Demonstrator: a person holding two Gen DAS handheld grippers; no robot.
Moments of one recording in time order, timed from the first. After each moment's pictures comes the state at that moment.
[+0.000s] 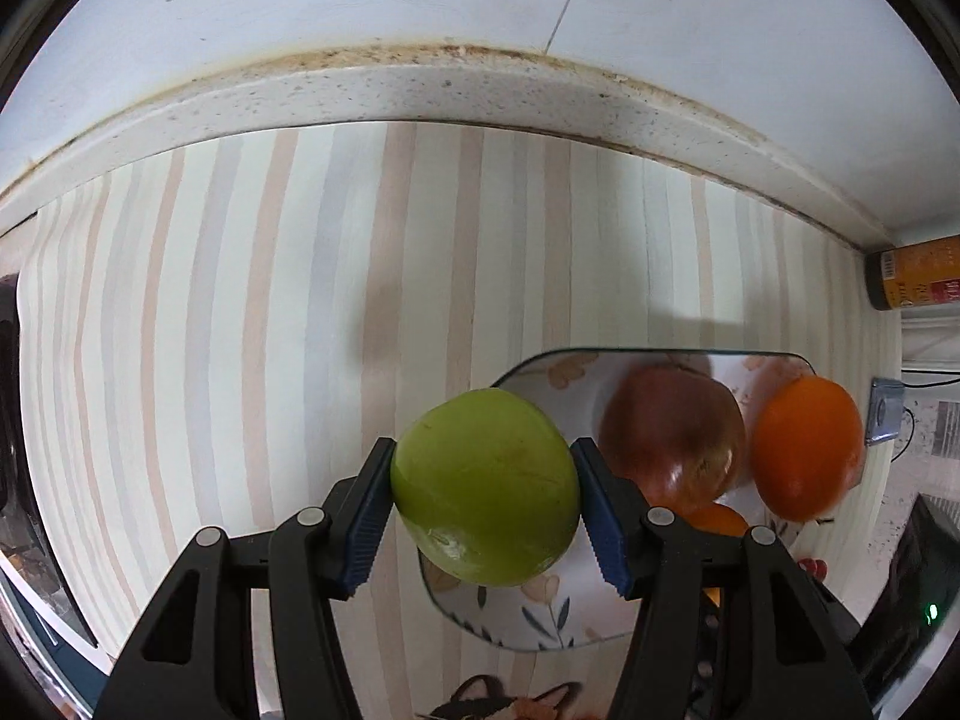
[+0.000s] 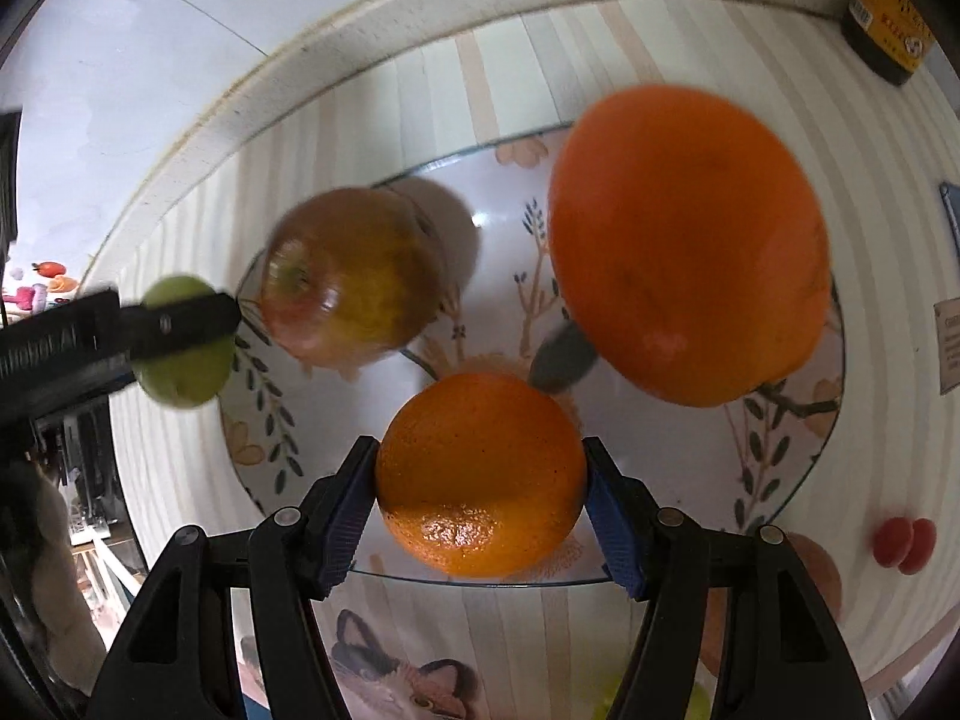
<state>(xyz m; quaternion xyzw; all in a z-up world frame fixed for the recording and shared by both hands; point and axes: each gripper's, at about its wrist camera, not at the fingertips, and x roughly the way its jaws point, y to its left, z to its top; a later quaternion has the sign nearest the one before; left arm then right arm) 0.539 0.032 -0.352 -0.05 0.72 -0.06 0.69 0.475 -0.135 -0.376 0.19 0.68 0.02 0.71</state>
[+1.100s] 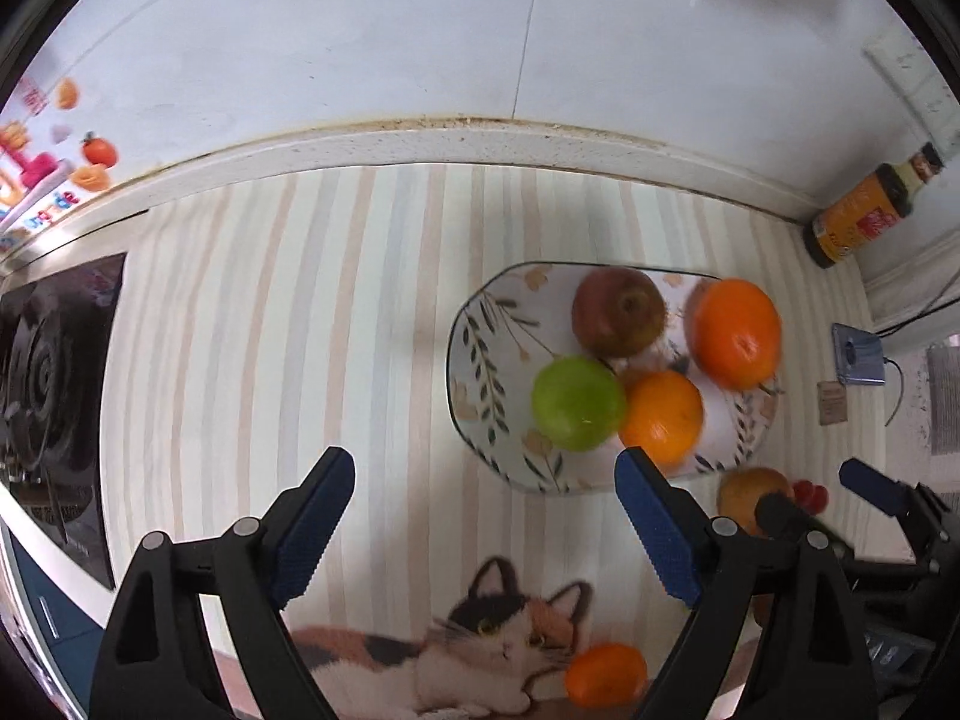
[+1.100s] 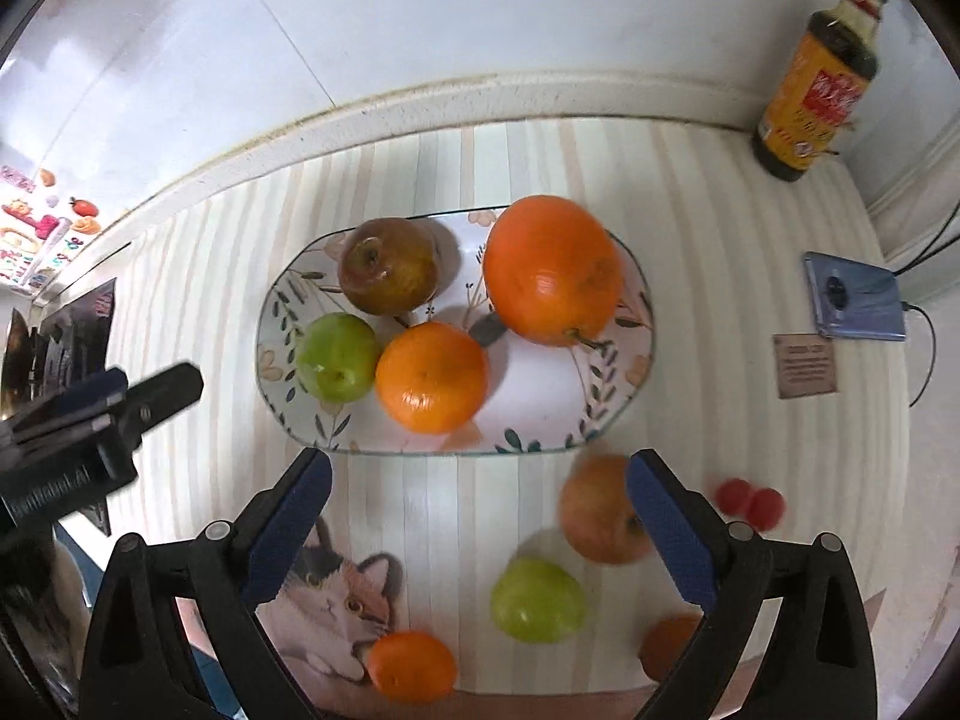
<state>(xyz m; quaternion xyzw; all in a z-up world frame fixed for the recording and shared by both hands) 0.420 0.040 -0.241 -0.01 0.63 -0.04 0.78 0.407 -0.154 -0.251 0.08 0.64 0.01 0.77</state>
